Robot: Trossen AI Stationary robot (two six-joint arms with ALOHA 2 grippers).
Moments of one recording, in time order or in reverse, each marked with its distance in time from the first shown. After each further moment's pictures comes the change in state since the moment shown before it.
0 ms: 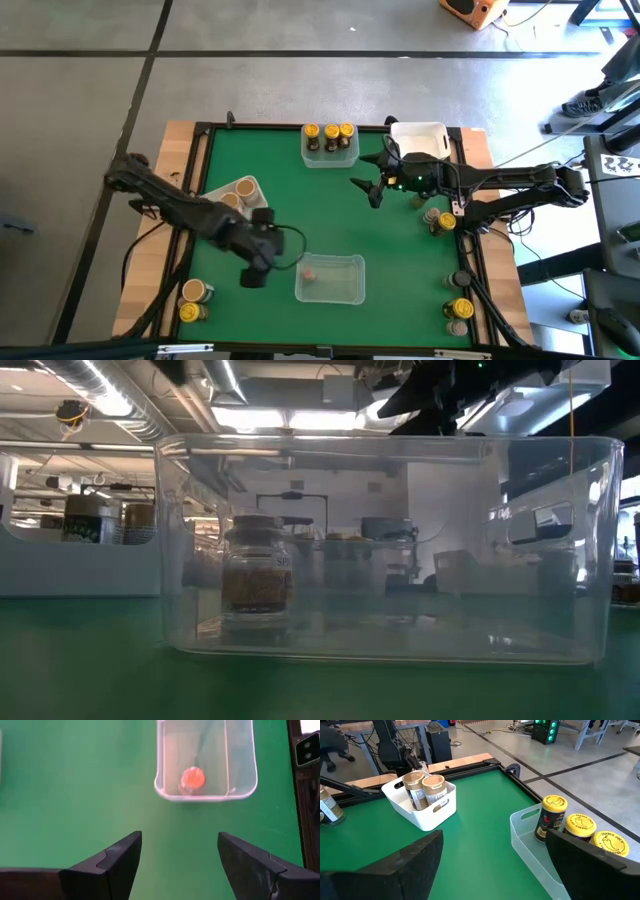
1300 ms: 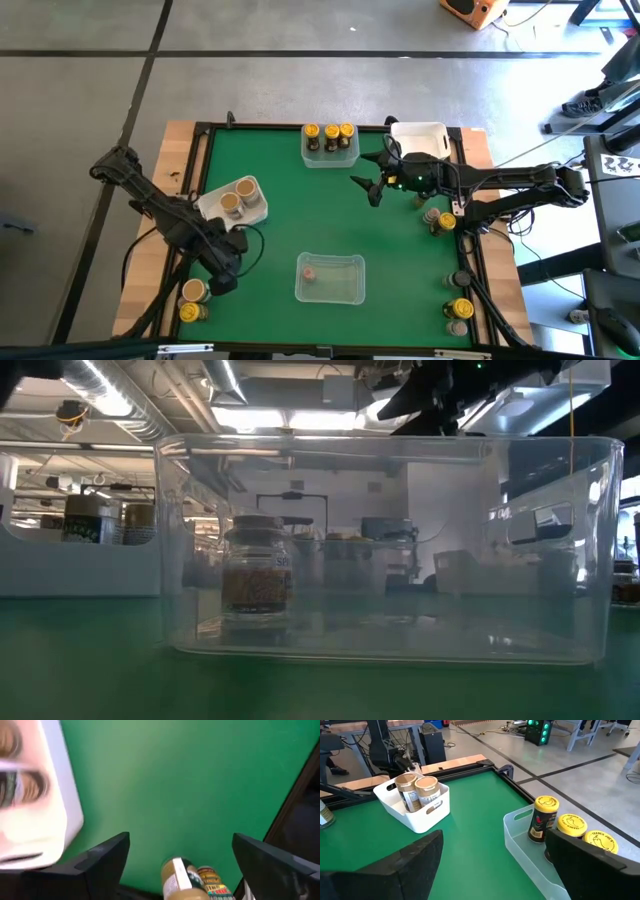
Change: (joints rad) left arm -0.187 -0.129 -0.156 -0.241 0.188 -0.656; right arm -0.001 0.000 0.000 0.001 0.035 -0.002
